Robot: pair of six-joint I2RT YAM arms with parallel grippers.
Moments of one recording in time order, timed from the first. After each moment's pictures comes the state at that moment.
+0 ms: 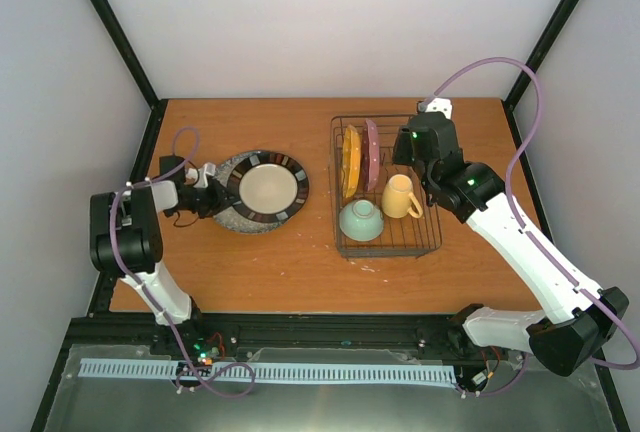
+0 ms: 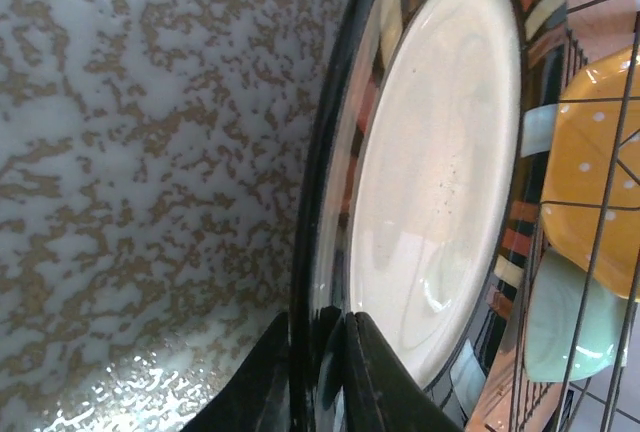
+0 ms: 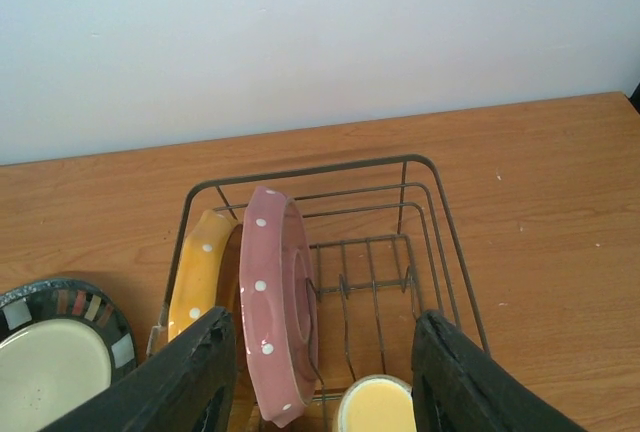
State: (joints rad) left arm 0.19 1.76 0.88 -0.32 0.78 -0.28; right arm 0.58 1.21 1.30 -0.59 0.47 0.41
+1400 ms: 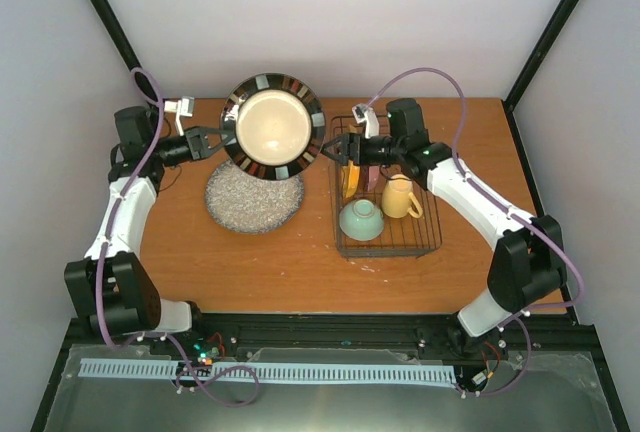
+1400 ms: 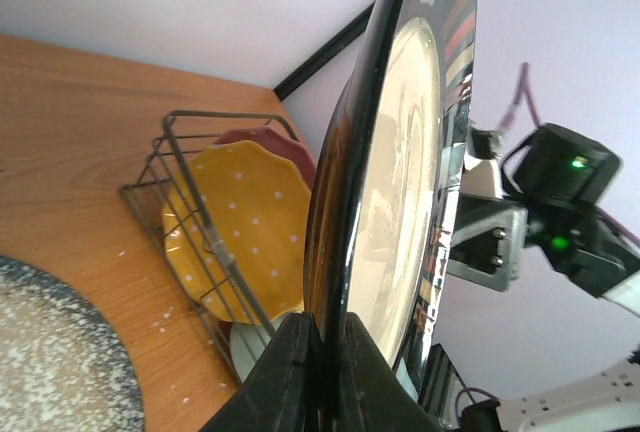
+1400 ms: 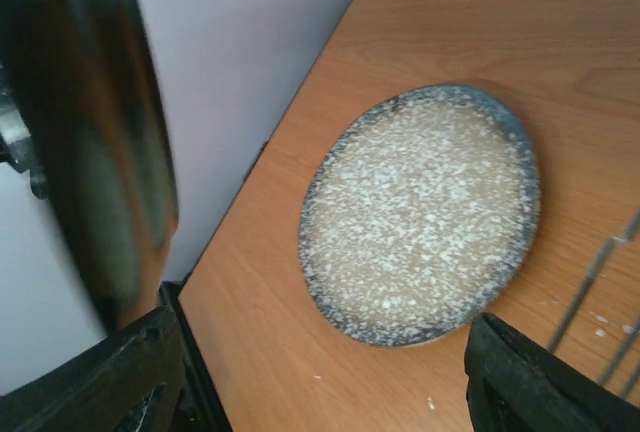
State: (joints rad) left arm 0.19 1.37 1.08 -0.18 1.23 -0.41; right arm 0.46 1.55 1.29 -0.27 -0.67 0.46
